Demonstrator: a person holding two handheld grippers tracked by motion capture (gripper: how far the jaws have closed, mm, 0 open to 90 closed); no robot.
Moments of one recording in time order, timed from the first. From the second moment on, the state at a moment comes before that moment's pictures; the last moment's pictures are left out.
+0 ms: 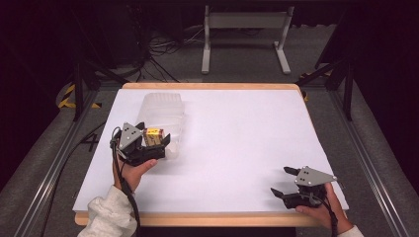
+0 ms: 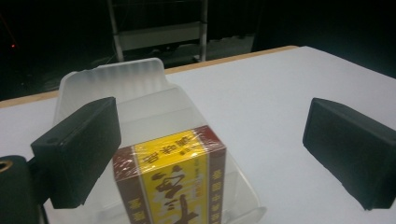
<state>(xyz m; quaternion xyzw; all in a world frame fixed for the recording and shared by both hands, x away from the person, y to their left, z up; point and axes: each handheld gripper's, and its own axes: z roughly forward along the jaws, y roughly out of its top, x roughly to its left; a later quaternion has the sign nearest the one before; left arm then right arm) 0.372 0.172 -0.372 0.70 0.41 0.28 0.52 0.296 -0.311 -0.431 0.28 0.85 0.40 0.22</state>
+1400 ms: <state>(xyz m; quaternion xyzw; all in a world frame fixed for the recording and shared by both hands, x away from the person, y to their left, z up) 0.330 0.104 -0.376 0.80 0.25 0.25 0.48 0.295 -0.315 -0.430 0.29 0.84 0.40 0.22</state>
